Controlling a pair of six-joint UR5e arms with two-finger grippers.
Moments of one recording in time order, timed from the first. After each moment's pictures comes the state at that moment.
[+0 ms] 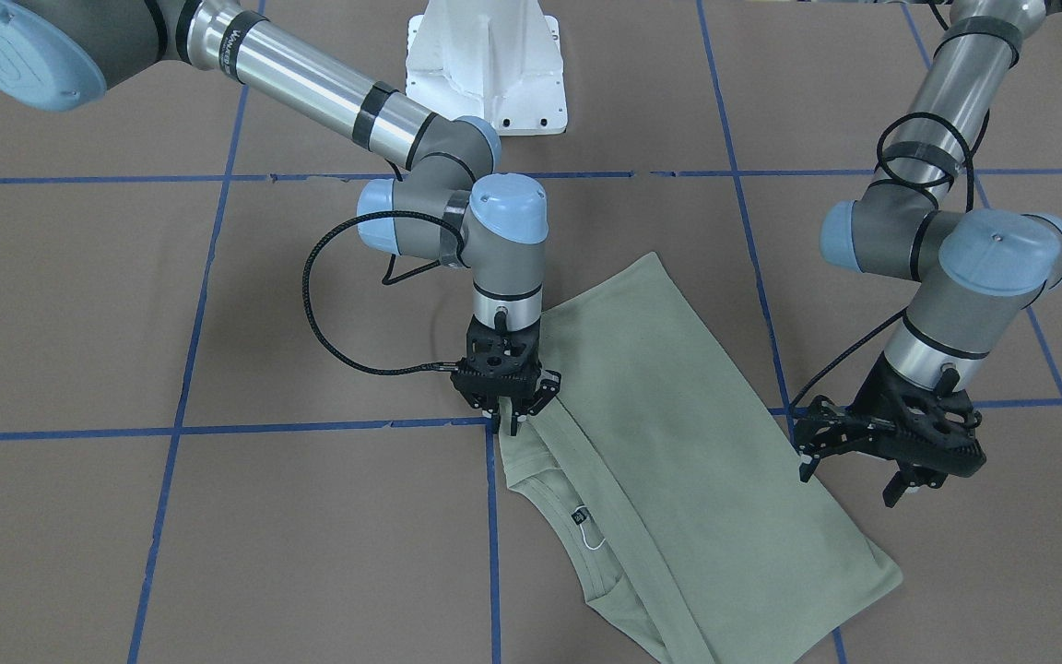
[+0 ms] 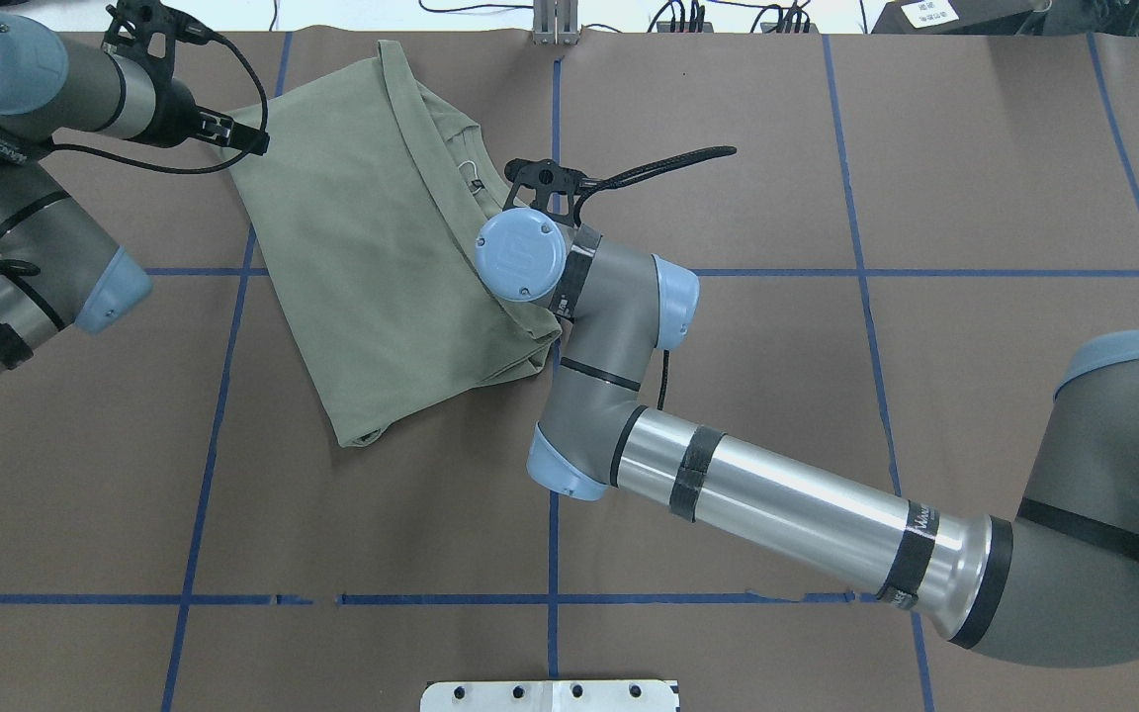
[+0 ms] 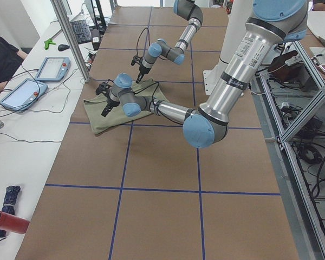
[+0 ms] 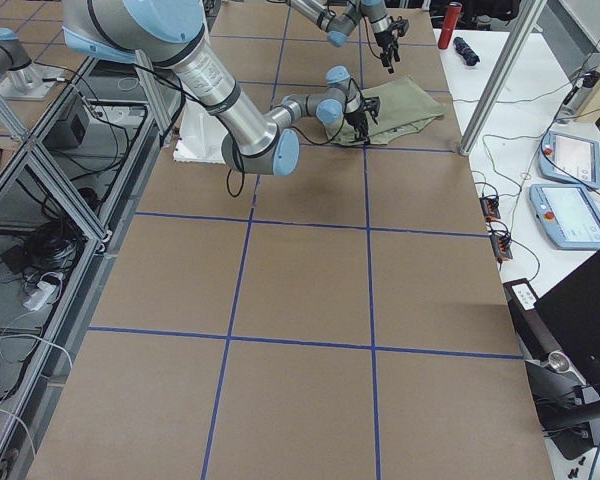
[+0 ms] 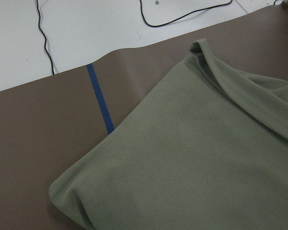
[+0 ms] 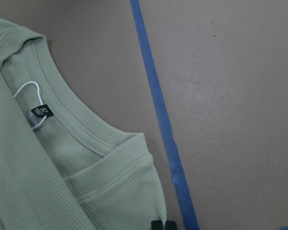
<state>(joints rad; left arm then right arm) -0.98 -2.08 -1.27 -2.37 -1.89 -0.62 0.50 -0.55 1.01 -1.17 1.45 1.42</state>
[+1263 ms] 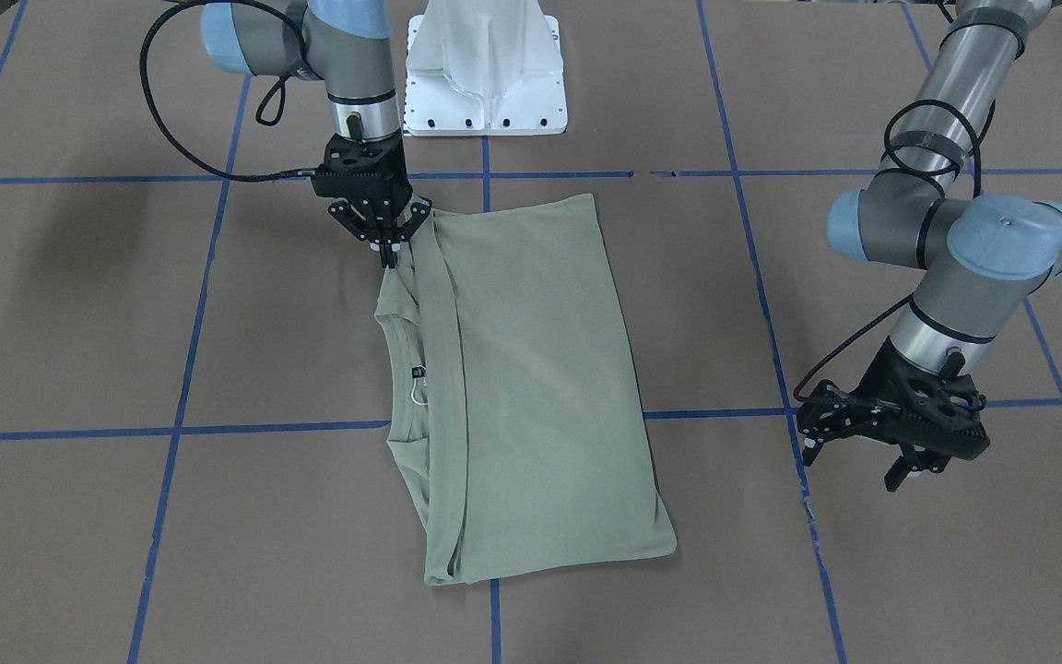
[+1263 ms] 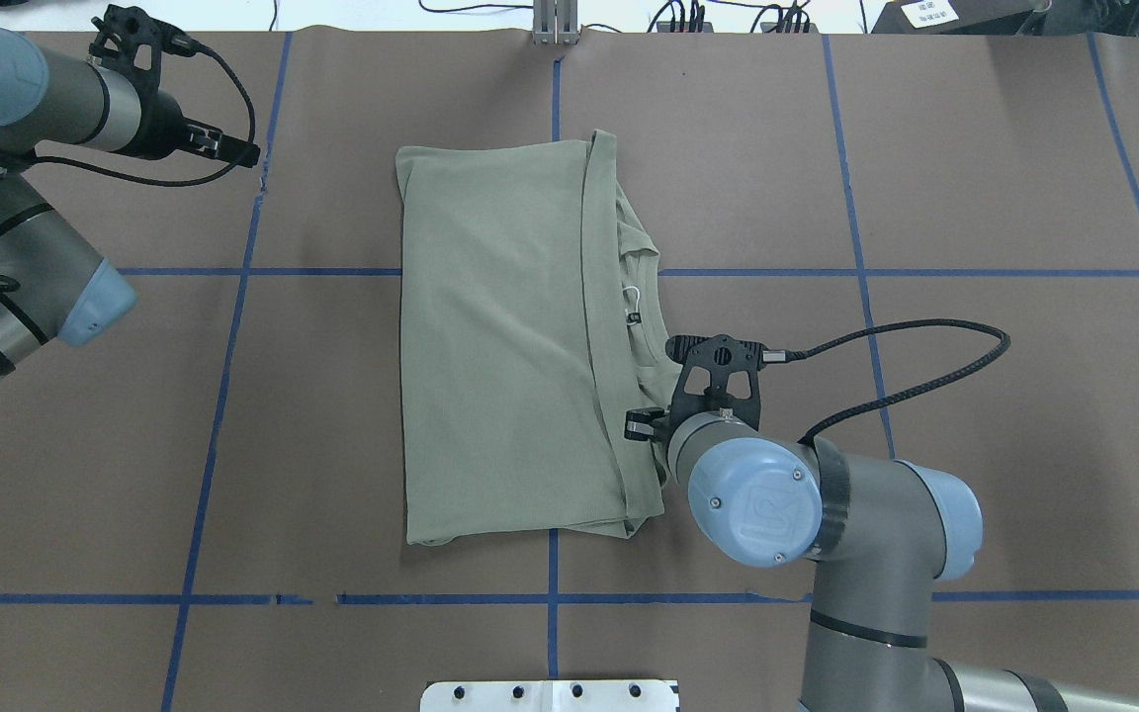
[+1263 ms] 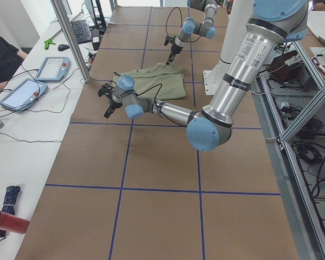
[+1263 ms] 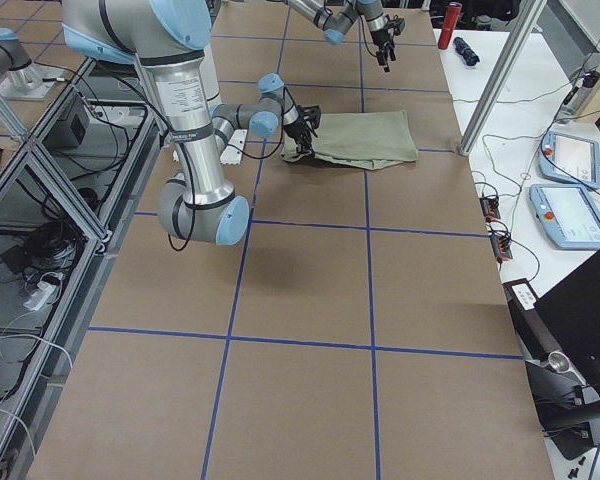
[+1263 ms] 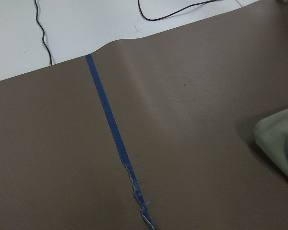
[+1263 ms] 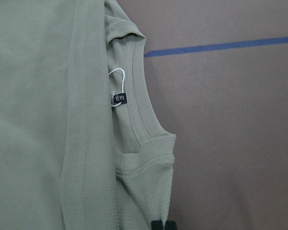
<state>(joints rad) -0.98 -2.04 -1.31 -2.37 -1.91 -0.62 0.27 -1.17 1.92 -1.47 1.30 1.48</state>
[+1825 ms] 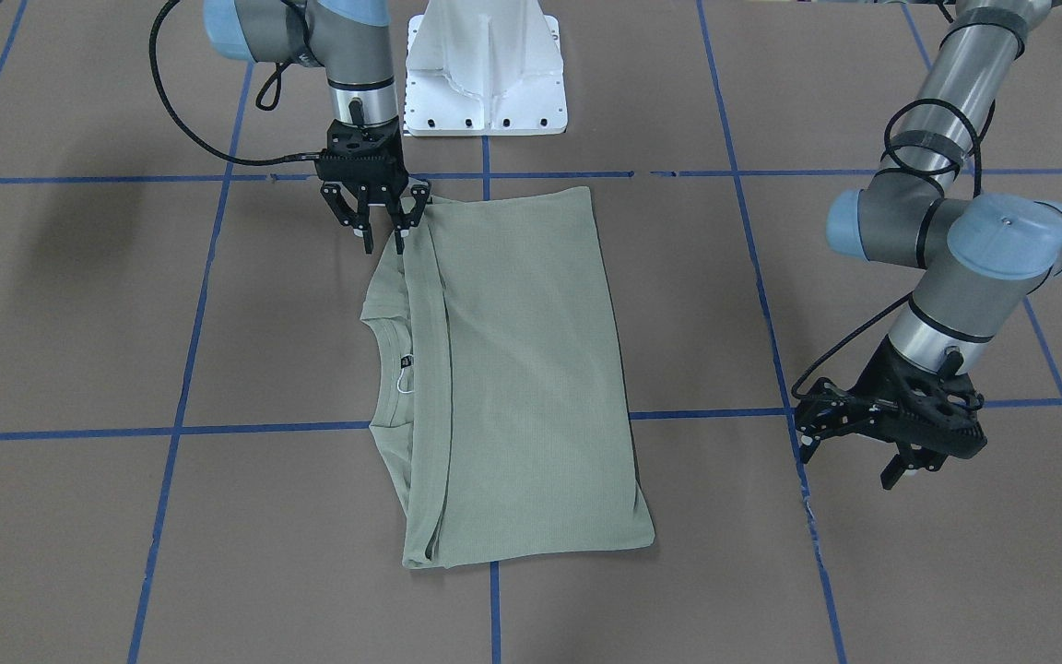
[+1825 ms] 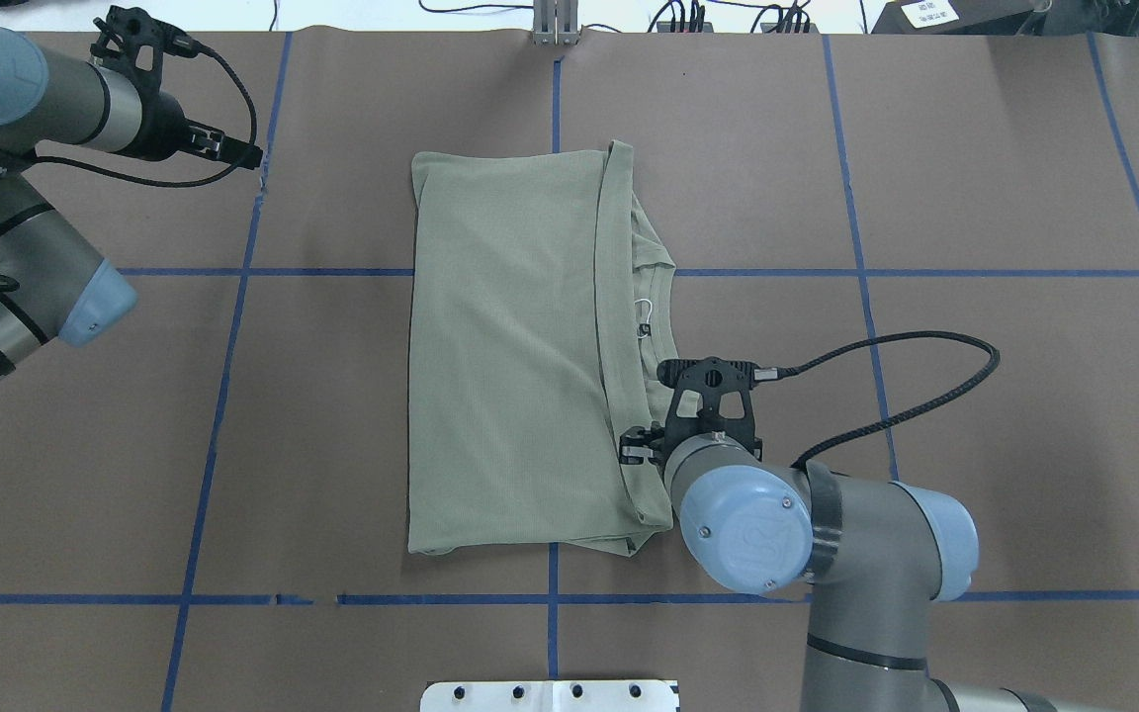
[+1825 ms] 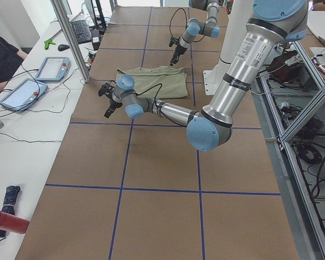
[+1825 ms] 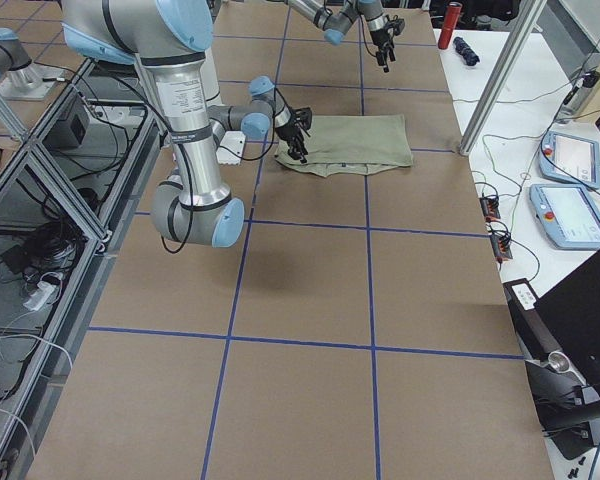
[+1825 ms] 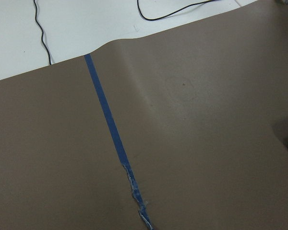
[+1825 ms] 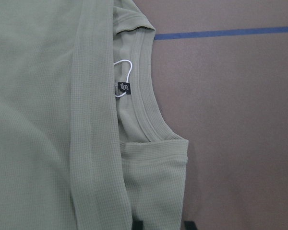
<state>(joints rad) -0.98 -2.04 -1.31 -2.37 -1.93 -0.62 0.27 -1.13 1.91 -1.54 1.31 1.39</state>
